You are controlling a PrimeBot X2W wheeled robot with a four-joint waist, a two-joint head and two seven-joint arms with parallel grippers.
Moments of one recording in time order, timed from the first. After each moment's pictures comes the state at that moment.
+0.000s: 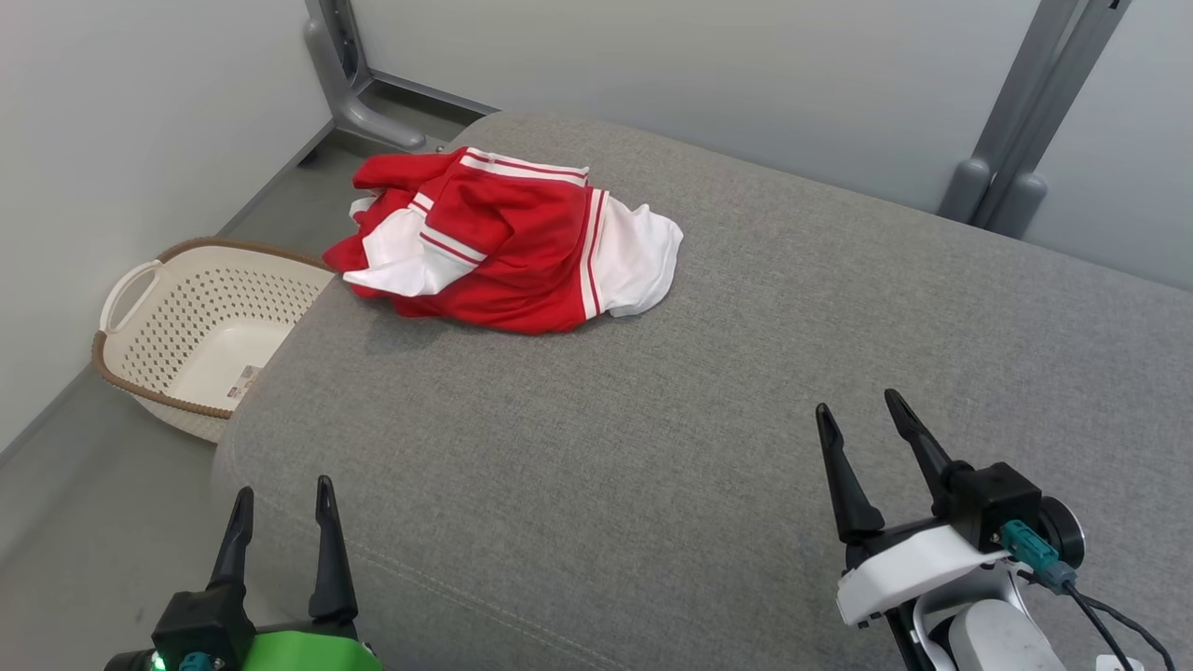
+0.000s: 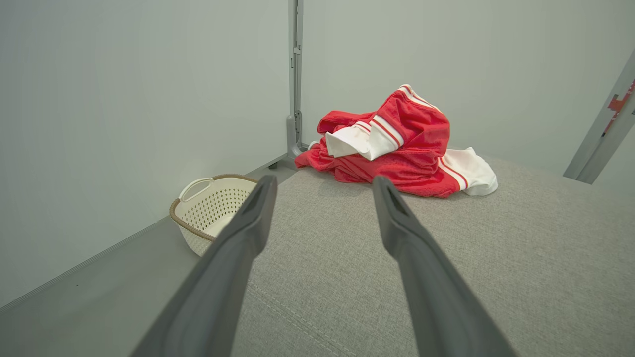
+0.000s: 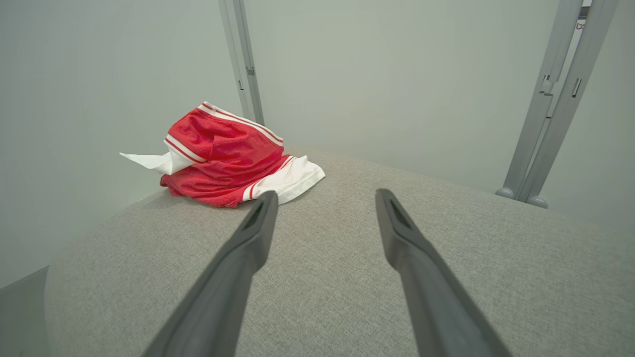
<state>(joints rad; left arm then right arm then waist) 0.09 0.12 -0.12 0.07 -0.26 0.11 -0.24 -0.08 -0.05 0.13 0.23 0.12 0.13 -0.26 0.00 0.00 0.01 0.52</state>
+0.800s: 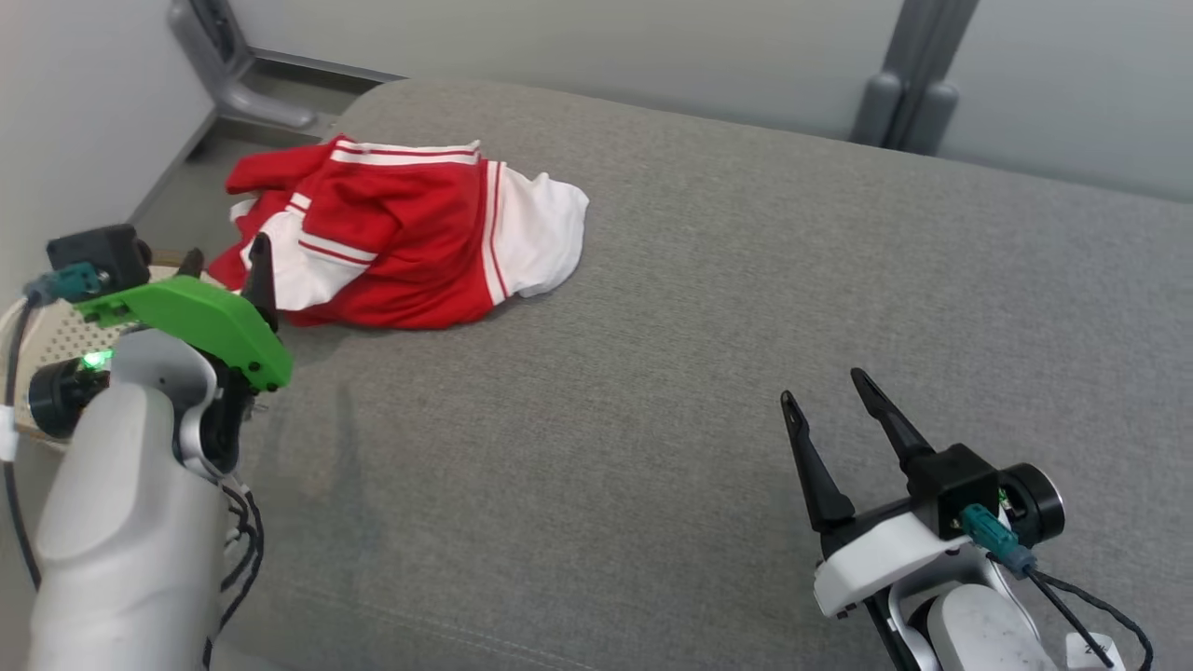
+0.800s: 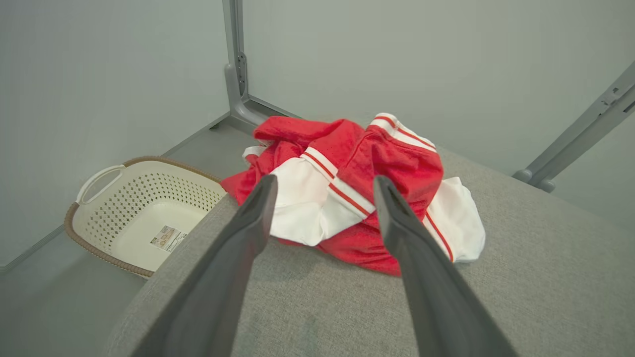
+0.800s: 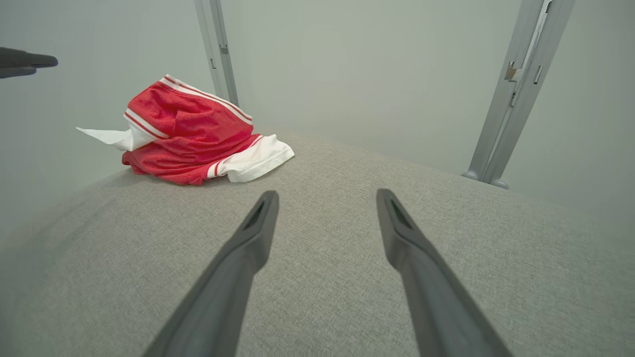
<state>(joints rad) -0.65 0.19 -0.07 0.70 -0.48 -0.06 0.12 -0.10 -0.05 0.17 0.17 0.02 0.13 -0.21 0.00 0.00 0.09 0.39</state>
